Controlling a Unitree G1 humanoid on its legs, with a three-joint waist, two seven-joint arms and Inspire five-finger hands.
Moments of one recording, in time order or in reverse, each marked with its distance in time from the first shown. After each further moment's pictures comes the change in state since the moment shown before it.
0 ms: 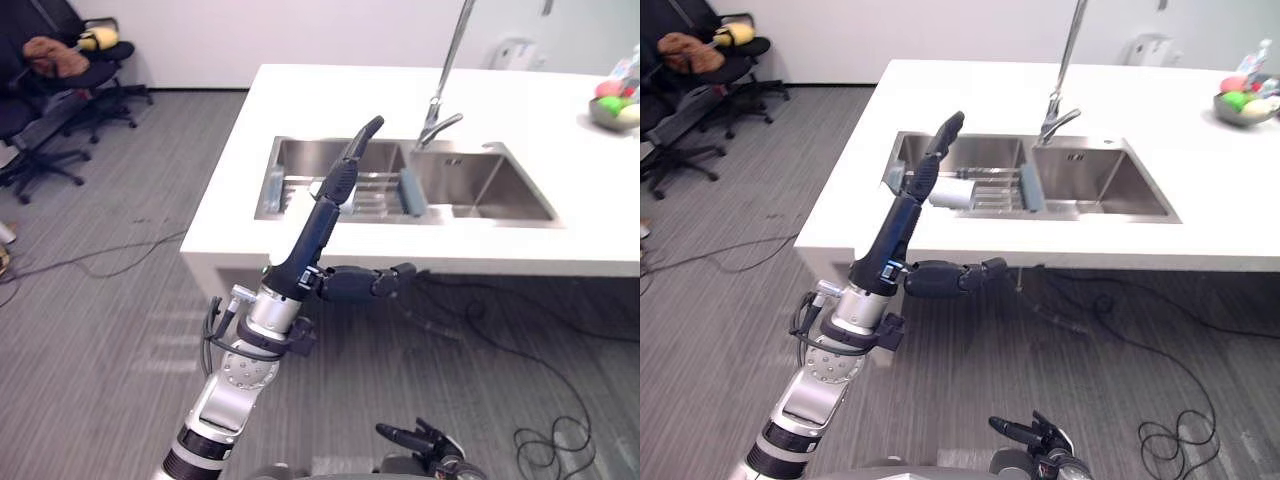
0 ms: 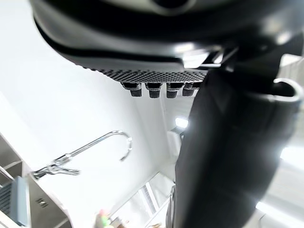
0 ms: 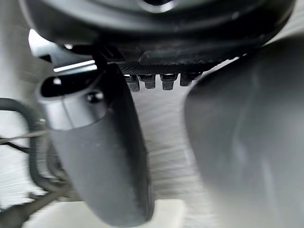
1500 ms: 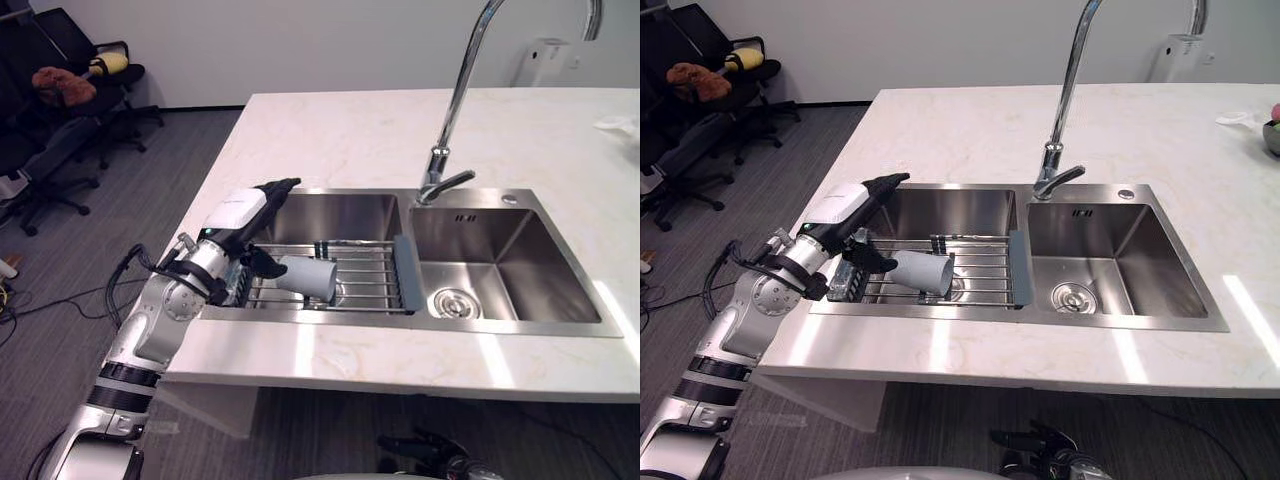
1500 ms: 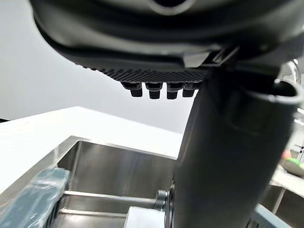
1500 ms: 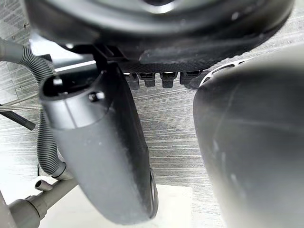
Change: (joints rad) left arm -0.199 0.361 0.229 0.309 0.205 0.118 -0.321; right arm 0.002 -0.093 0.051 -0.033 -0.051 0.197 0.100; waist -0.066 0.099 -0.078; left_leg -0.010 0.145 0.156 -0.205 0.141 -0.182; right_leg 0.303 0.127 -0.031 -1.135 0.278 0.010
